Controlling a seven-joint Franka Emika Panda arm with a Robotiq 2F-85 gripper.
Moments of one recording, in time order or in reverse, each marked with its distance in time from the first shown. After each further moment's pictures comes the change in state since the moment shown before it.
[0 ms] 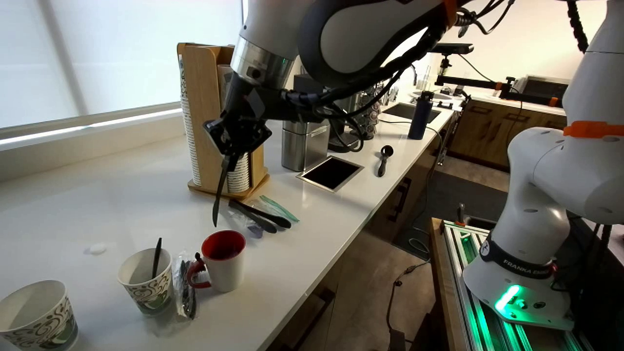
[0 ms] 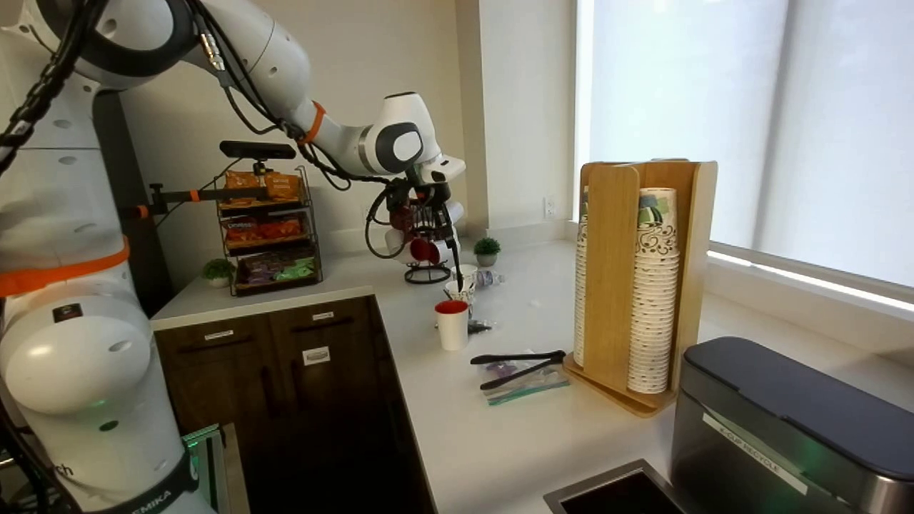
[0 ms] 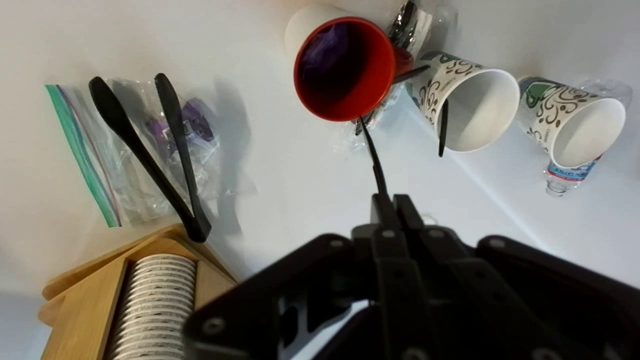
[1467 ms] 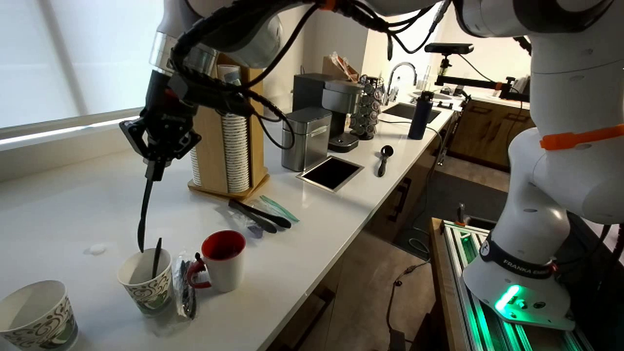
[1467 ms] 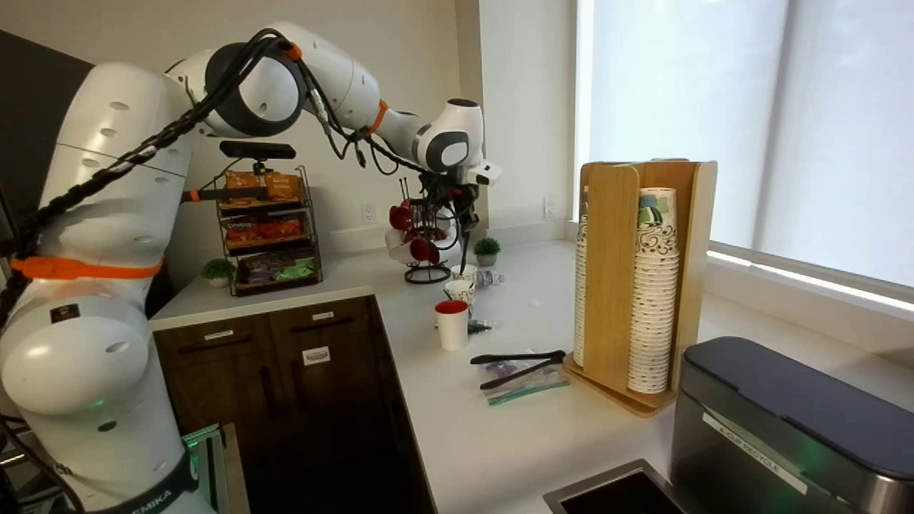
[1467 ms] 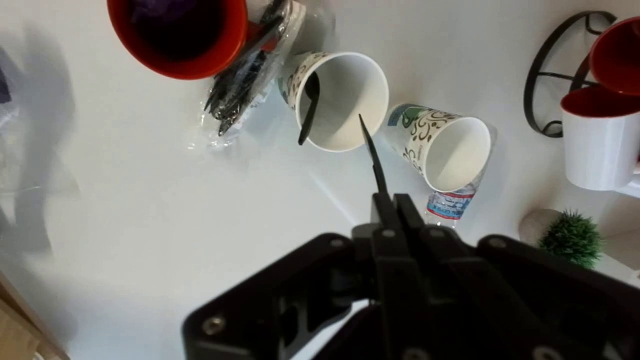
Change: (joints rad) arm -0.018 0.393 0.023 0.540 0.310 -0.223 -0.392
